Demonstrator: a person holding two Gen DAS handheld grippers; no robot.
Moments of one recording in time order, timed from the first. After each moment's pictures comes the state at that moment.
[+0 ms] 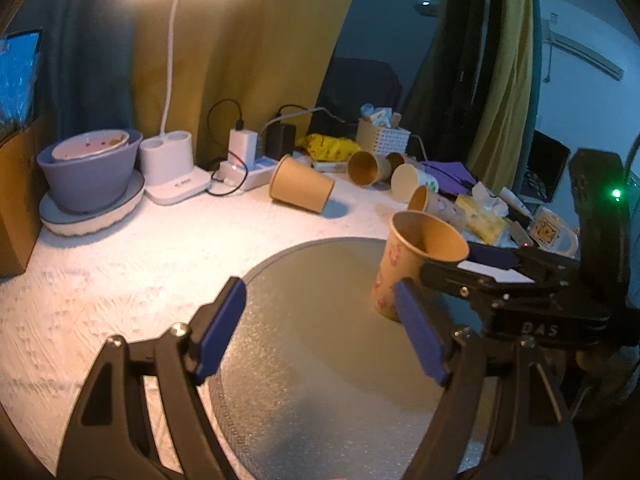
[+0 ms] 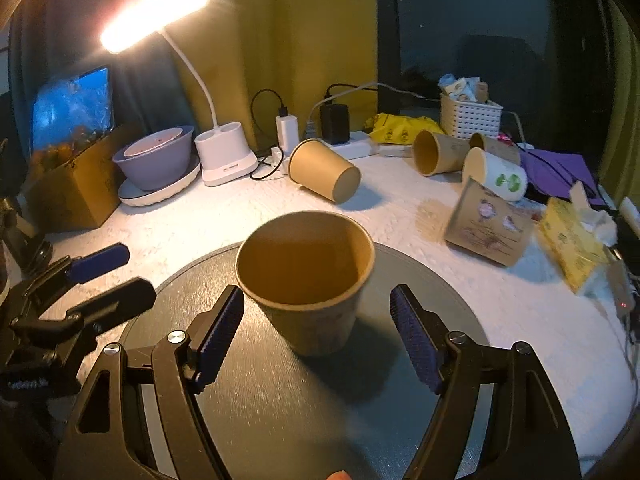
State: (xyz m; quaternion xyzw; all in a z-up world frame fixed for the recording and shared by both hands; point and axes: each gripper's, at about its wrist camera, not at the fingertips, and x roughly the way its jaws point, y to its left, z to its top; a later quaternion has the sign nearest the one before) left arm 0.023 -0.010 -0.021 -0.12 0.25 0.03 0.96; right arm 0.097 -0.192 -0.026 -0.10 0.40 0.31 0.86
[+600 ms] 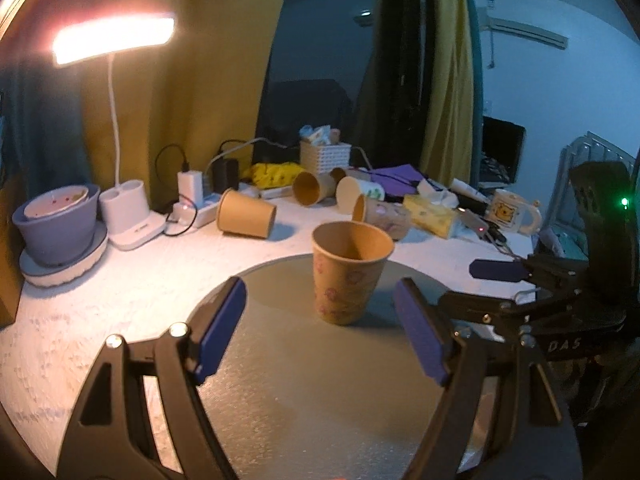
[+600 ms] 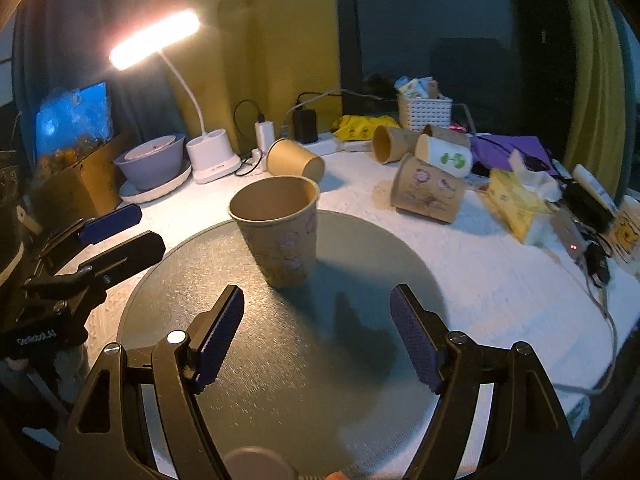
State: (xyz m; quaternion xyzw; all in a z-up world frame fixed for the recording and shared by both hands) left arm 0.002 -0.052 -0.007 -0.05 0.20 -0.04 0.98; right arm 0.045 -0.252 -0.008 -0.08 0.39 0.27 0.88
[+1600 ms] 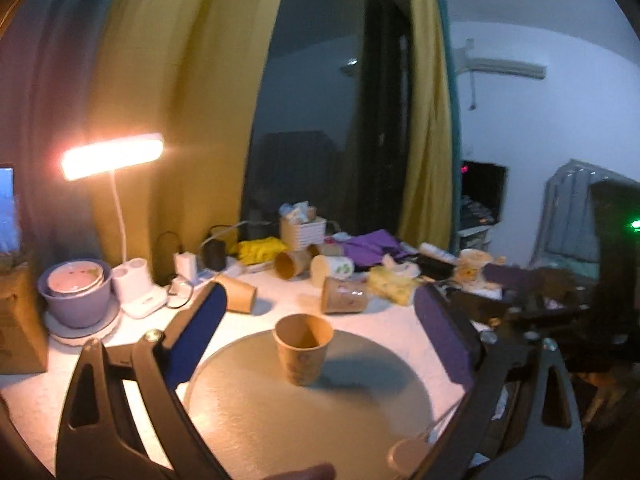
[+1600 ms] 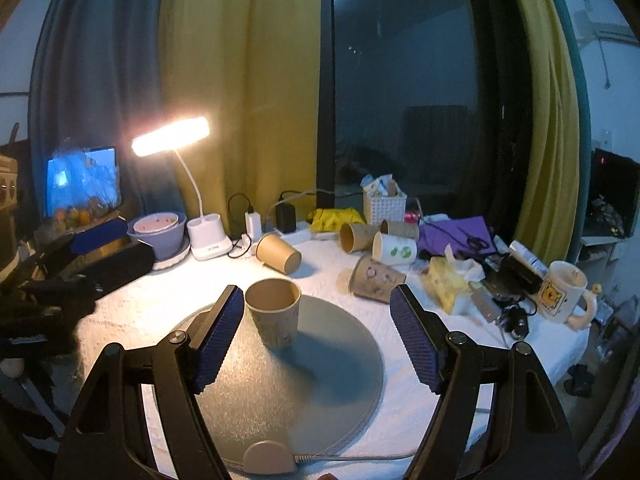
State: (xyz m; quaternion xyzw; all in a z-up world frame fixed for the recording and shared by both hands) left arm -0.051 -0.087 0.095 -0.04 0.12 -0.04 0.99; right arm -0.008 -0.278 0.108 -0.09 0.26 0.24 0.93
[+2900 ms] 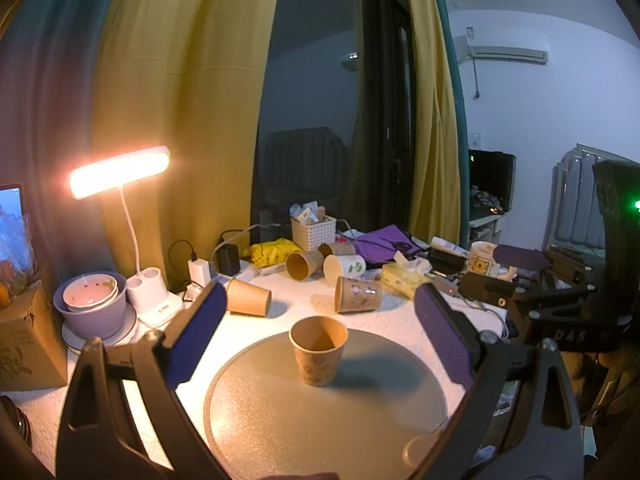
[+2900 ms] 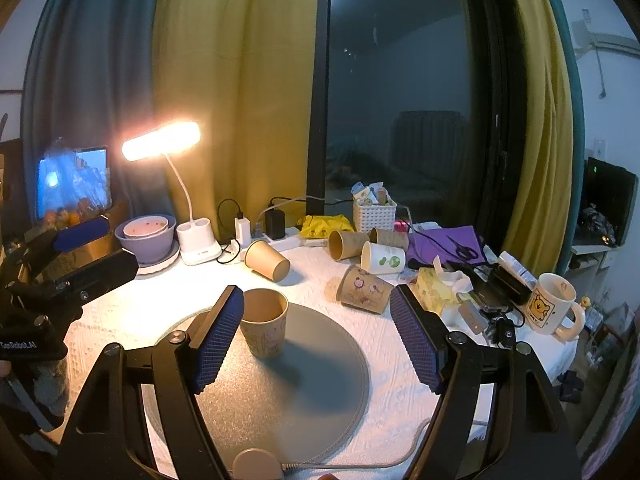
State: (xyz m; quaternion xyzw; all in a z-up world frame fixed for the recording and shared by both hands) left arm -0.055 -0.082 0.105 -0.02 0.12 -0.03 0.99; right arm -0.003 -0.277 0.117 -0.10 0.26 0.23 0.93
